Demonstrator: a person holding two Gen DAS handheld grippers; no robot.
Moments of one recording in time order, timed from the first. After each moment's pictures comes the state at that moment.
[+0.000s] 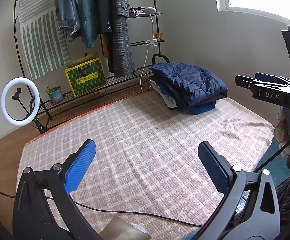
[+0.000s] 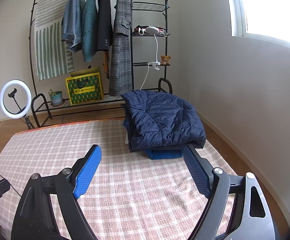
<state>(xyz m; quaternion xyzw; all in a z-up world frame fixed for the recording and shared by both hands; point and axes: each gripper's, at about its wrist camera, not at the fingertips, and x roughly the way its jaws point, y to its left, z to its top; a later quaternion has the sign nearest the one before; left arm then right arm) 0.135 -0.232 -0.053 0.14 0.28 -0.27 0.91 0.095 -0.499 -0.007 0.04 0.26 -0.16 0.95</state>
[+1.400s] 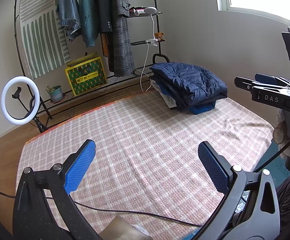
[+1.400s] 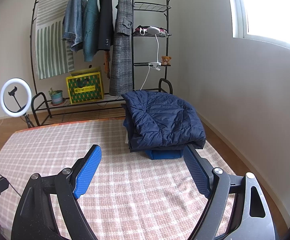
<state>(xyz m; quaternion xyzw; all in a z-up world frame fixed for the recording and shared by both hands) 0.135 -0.231 -0.054 0.14 0.28 -0.27 0.91 0.093 -0.497 -0.007 0.03 0.26 -0.16 0.95</state>
